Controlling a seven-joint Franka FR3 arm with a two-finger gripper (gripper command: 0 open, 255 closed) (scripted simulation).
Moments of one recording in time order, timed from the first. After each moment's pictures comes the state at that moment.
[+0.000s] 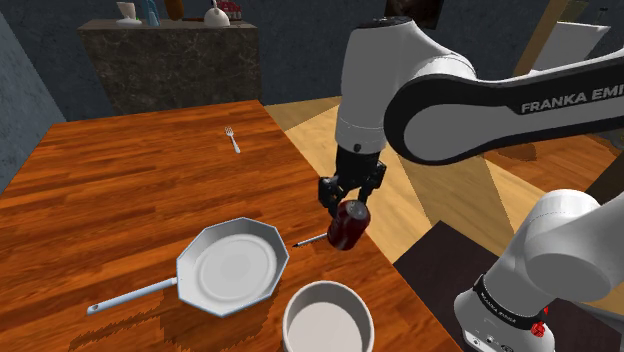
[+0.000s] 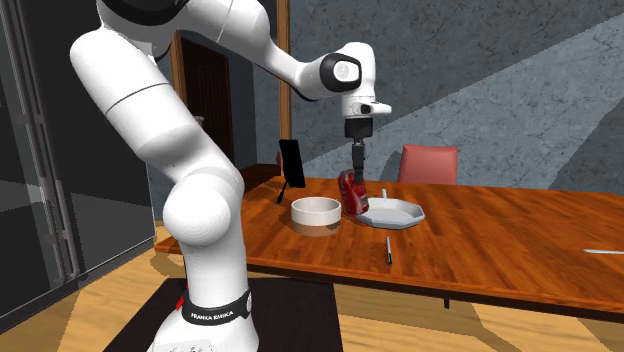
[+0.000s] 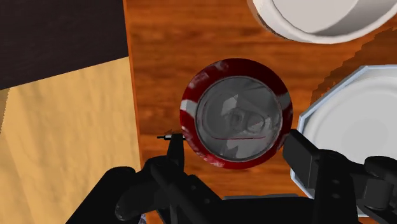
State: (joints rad) arm 0.16 -0.54 0.46 -2.45 0.19 1.96 0.70
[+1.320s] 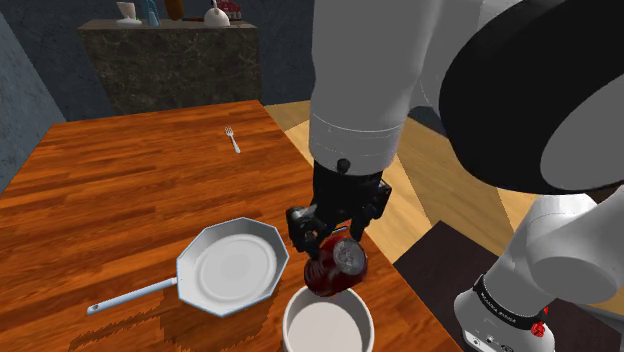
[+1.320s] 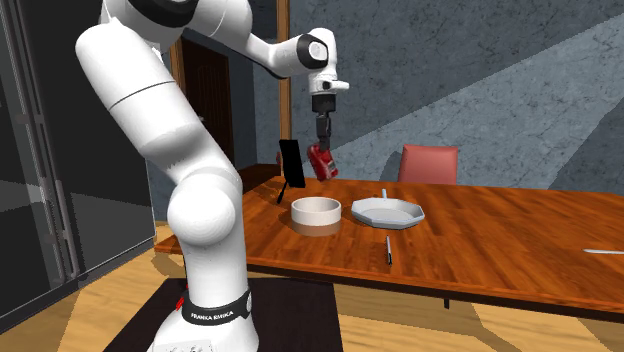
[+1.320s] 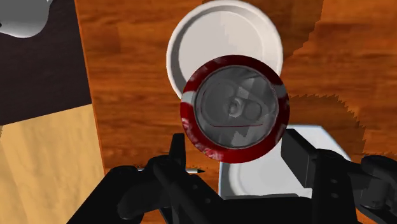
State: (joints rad) arm 0.22 -0.48 0.68 -2.15 0.25 1.76 1.00
